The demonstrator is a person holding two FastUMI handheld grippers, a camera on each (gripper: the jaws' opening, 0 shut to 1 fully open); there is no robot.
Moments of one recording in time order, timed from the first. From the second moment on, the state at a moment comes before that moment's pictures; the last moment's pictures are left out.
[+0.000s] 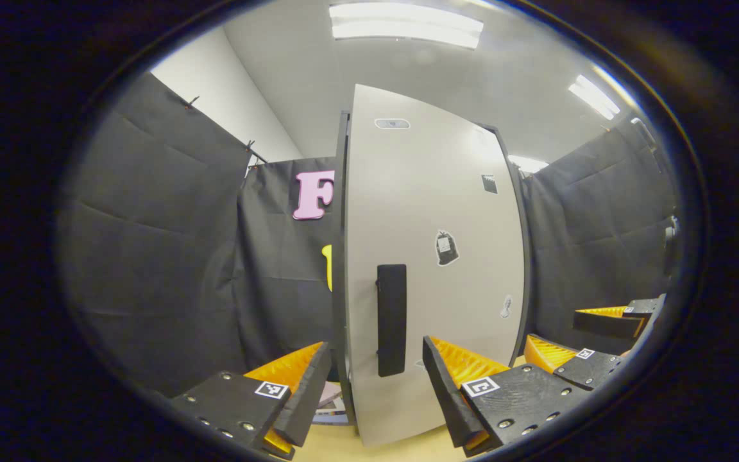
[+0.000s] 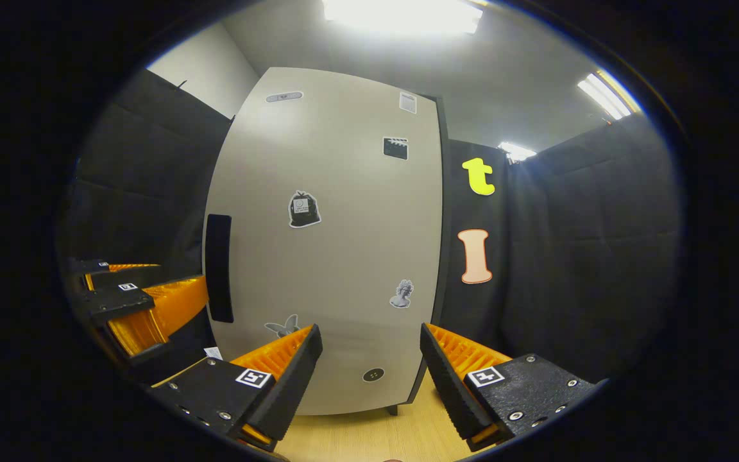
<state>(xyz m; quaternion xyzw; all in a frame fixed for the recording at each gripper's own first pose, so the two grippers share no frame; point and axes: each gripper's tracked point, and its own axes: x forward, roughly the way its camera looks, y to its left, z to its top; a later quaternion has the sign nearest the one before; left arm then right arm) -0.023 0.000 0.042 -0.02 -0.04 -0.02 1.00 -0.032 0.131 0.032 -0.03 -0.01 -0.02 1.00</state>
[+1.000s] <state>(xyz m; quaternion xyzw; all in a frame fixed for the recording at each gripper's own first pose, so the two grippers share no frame) -0.036 -0.012 0.032 -0.01 -0.02 -0.04 1.00 -0.049 0.142 0.033 0.04 0.04 0.01 1.00</state>
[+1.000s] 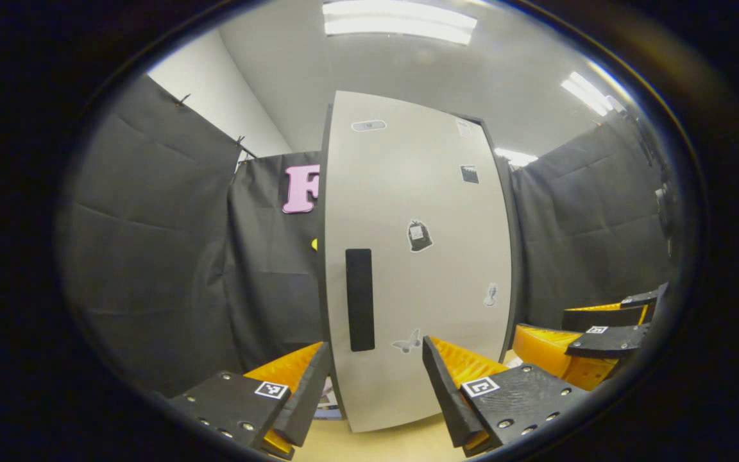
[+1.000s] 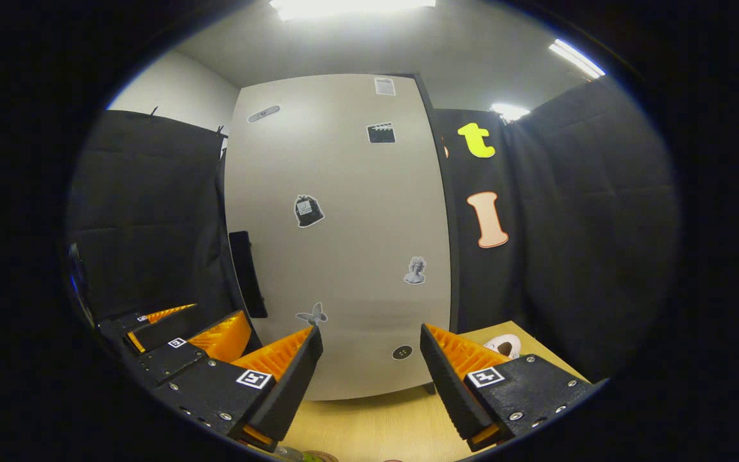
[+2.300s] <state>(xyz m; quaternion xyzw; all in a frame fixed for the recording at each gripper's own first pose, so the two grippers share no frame) -0.028 -0.026 0.022 0.00 0.00 -0.04 1.00 -0.037 0.135 0.042 0.01 0.01 0.01 1.00</state>
